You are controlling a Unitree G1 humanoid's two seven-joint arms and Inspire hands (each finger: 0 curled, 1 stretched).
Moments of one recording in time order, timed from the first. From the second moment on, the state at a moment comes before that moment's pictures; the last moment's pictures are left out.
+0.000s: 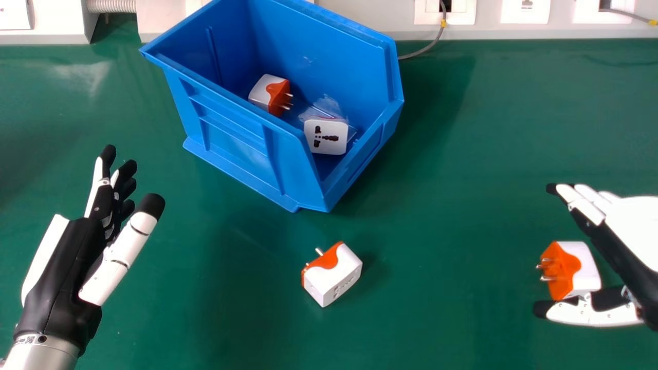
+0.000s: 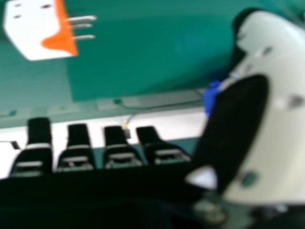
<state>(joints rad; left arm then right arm) 0.33 0.33 0.29 -0.07 -0.12 -0.25 -0.30 0.38 -0.69 -0.20 -0.47 -0.79 0.01 0.41</state>
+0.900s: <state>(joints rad) 0.32 0.33 0.30 -0.05 -0.12 -0.27 -0.30 0.14 -0.88 0.00 -0.14 -0.81 -0.08 0.54</state>
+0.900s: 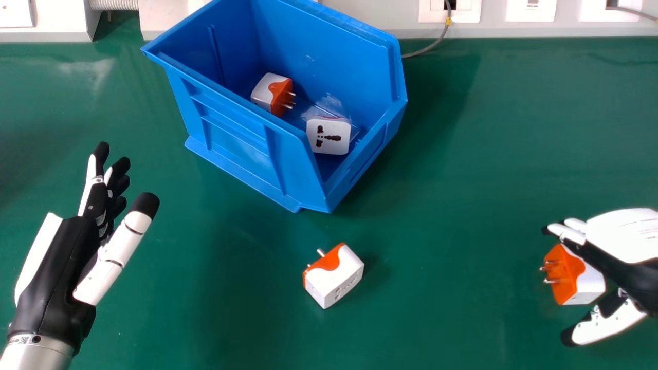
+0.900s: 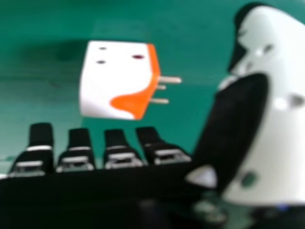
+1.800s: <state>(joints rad) 0.32 0.34 0.30 -0.04 -0.11 -0.27 -0.30 -0.04 -0.92 0.13 0.08 -0.88 -0.18 0.43</state>
